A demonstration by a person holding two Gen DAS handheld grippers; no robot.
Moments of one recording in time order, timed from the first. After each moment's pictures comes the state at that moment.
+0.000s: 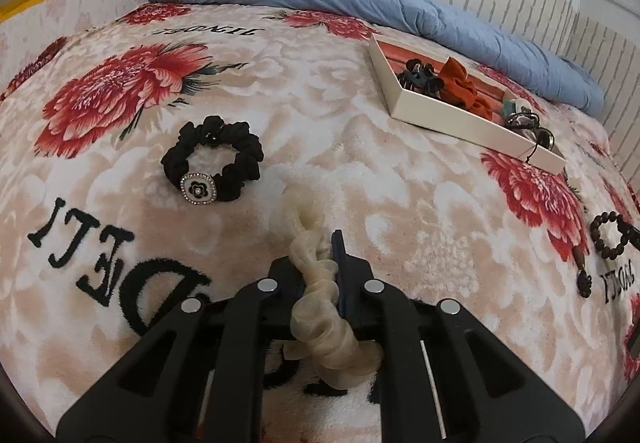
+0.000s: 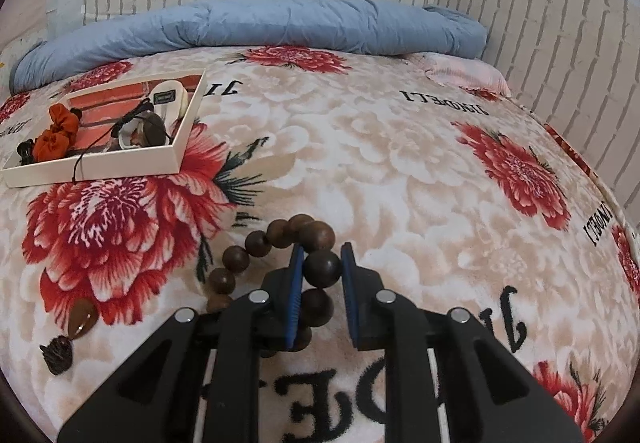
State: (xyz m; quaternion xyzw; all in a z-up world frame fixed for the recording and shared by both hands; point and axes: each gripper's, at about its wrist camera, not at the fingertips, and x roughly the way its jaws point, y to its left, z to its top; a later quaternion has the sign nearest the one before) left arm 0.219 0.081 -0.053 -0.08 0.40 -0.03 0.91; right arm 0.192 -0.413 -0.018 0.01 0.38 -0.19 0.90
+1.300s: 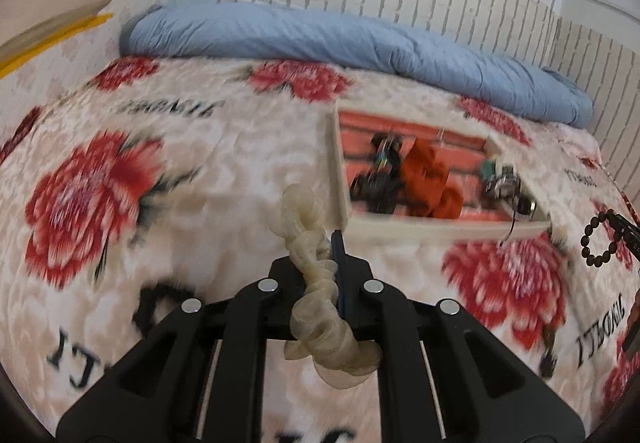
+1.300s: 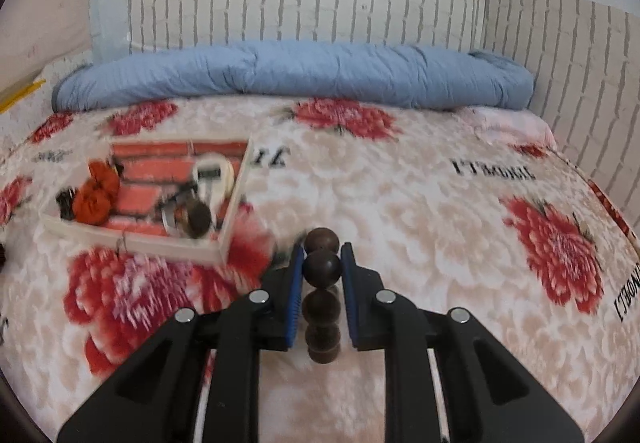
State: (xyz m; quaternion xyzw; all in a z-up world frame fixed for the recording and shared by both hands) left arm 0.299 0.040 0.028 -0.04 0.35 -0.06 0.93; right arm 0.245 -0.409 0.042 0.00 0.30 -0.10 0.95
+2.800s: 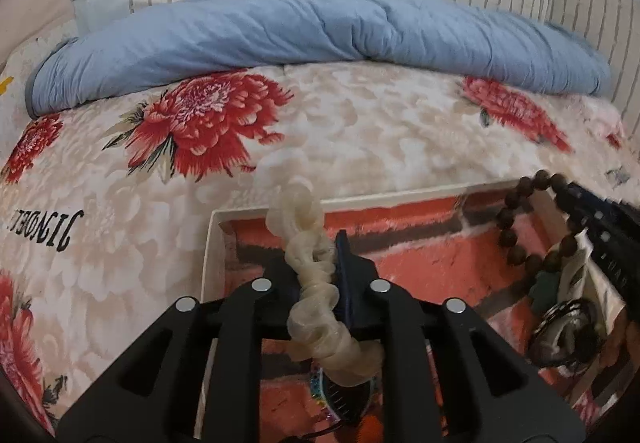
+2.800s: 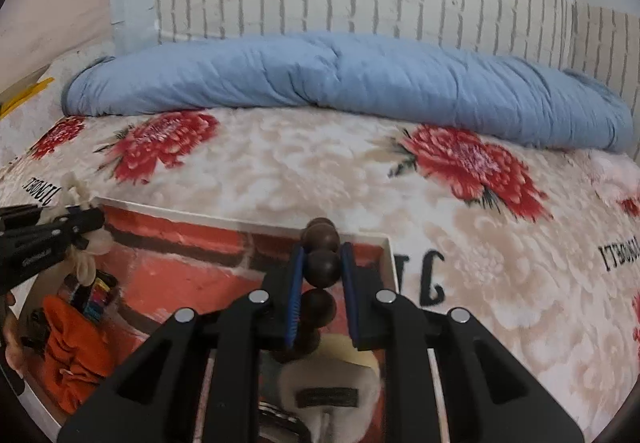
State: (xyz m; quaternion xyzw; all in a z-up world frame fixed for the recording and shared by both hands) left arm 0.554 -0.083 -0.006 0.04 0.40 -0.10 0.91; right arm 0.494 -0.320 -0.002 0.00 0.33 -0.02 0.94
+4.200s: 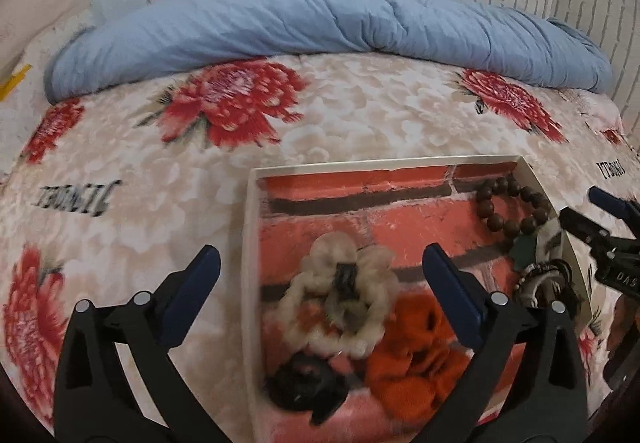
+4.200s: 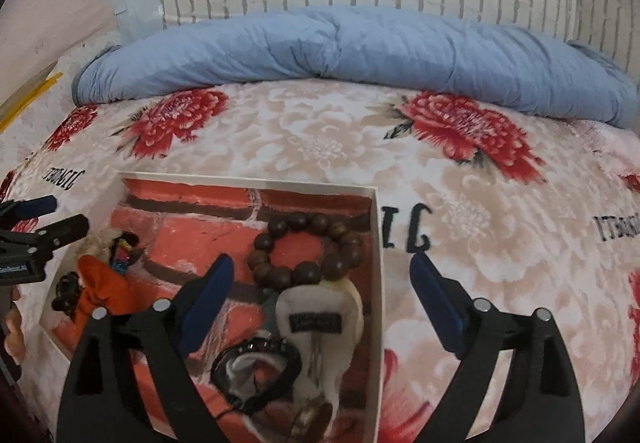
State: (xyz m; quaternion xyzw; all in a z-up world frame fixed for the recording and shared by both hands) left arm 0.500 -0.059 0.026 0.03 0.41 -0.08 0.91; right arm 0.447 -0.332 0.020 0.02 0.37 0.00 0.93
